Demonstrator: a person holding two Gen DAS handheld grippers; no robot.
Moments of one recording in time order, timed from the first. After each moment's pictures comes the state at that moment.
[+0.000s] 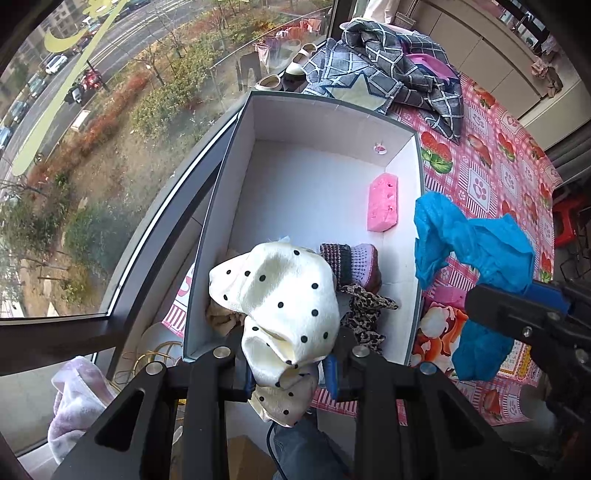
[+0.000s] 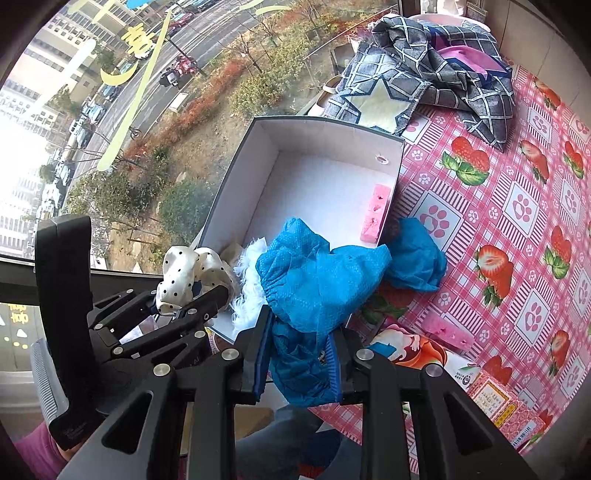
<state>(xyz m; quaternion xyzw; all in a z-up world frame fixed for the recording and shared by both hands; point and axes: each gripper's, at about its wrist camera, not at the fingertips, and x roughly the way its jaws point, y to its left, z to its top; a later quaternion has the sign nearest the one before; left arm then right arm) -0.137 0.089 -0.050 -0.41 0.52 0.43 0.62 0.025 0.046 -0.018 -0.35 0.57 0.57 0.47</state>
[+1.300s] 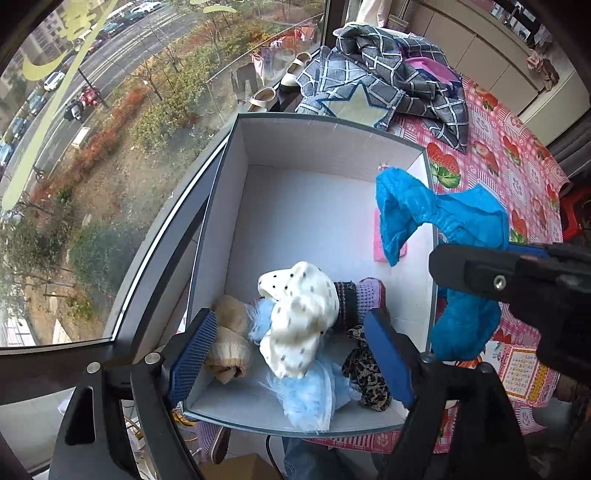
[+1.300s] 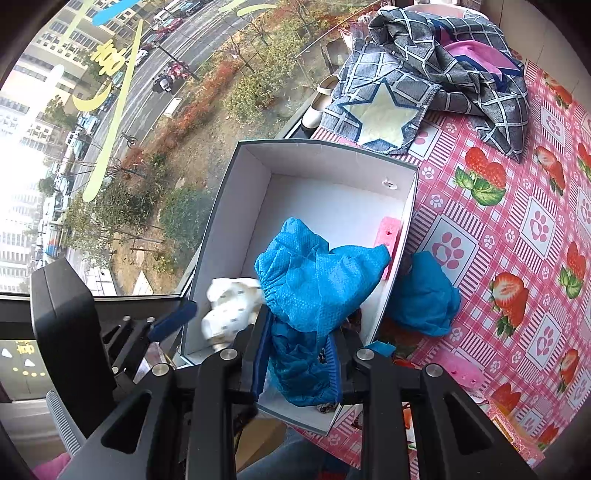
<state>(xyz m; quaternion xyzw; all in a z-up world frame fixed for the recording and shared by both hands) -0.120 0.119 -0.063 -0.38 0.52 0.43 0.63 0.030 0.103 -0.042 -0.34 0.59 0.56 0.47</state>
